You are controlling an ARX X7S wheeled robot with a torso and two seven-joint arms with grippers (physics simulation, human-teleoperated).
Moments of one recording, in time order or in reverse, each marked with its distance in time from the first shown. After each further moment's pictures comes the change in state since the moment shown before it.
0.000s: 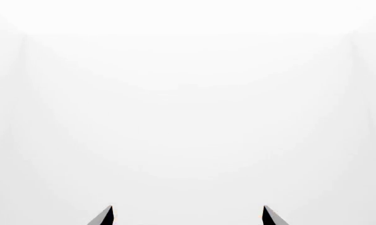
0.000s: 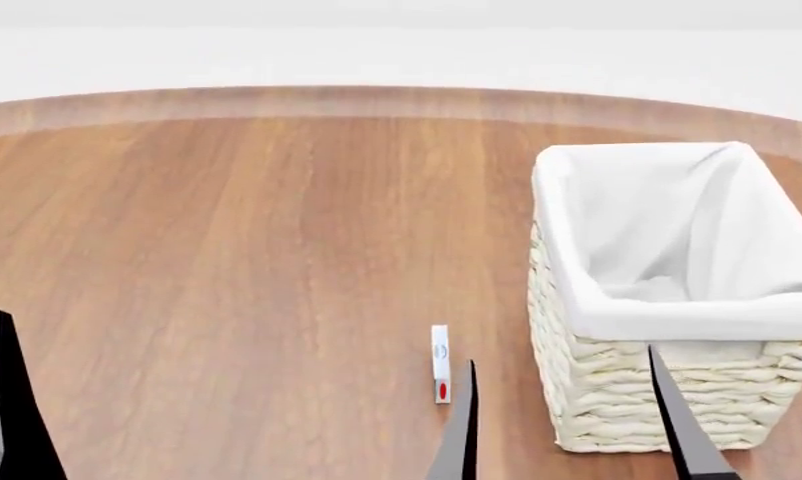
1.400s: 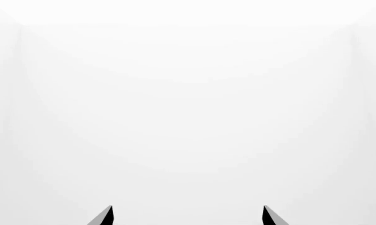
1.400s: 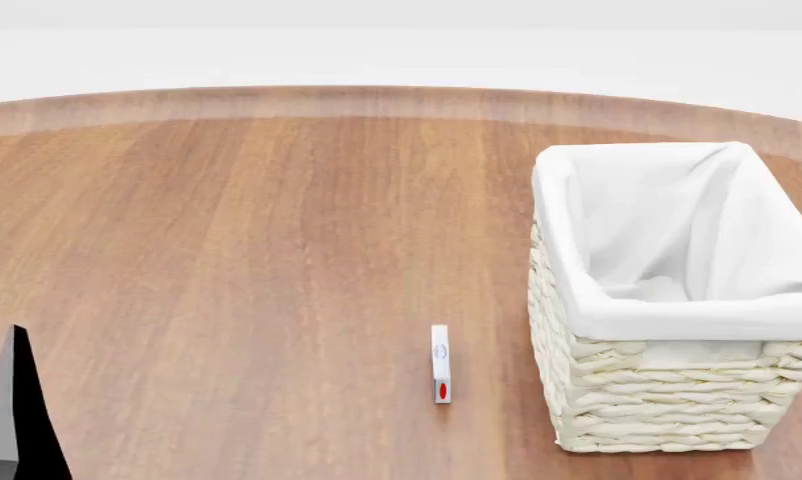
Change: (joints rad) left arm 0.018 -0.040 0.026 -0.039 -0.013 0.038 -0.034; right arm -0.407 0.034 -0.031 0.393 0.158 -0.220 0.054
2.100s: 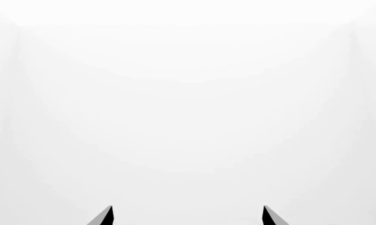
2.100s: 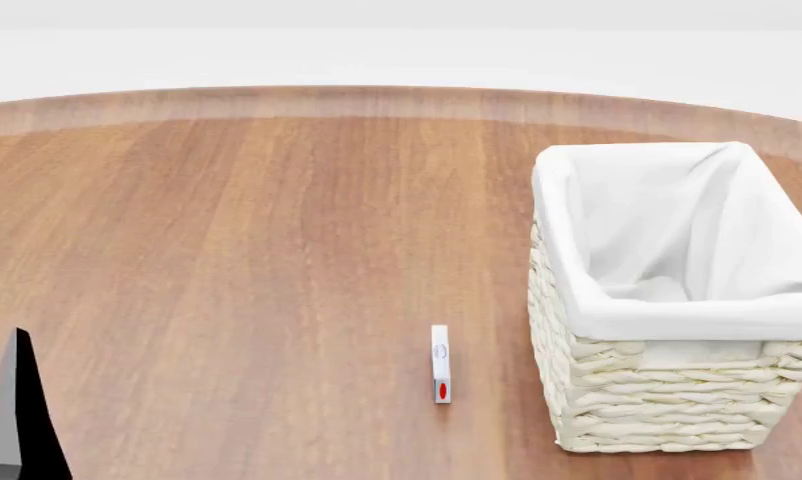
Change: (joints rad) left arm 0.001 -0.019 0.016 0.010 0.005 -0.004 -0.020; right arm 0.013 0.000 -0.024 0.096 0.012 -0.045 0.002
